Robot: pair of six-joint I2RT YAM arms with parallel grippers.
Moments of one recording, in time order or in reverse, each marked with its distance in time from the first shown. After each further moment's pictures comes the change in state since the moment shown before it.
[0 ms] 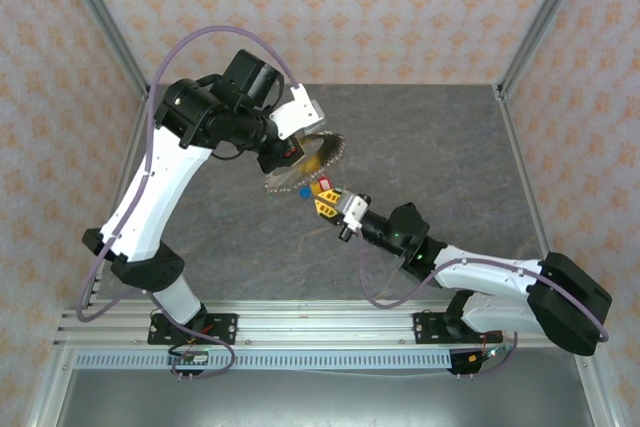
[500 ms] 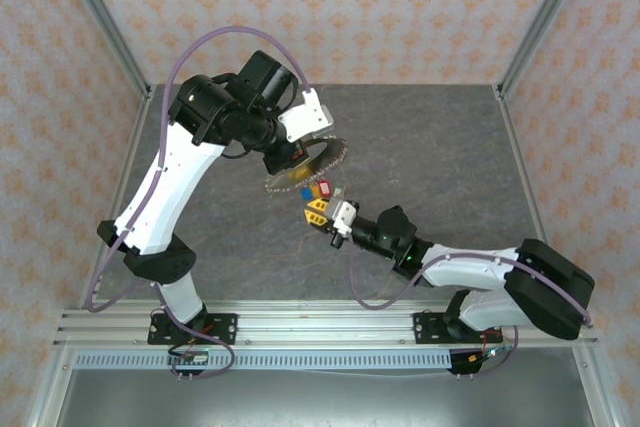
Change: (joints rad) left arm -0.044 0.058 0.085 -0.066 -0.068 0.010; right arm 0.040 0.146 0.005 0.099 -0.023 0.033
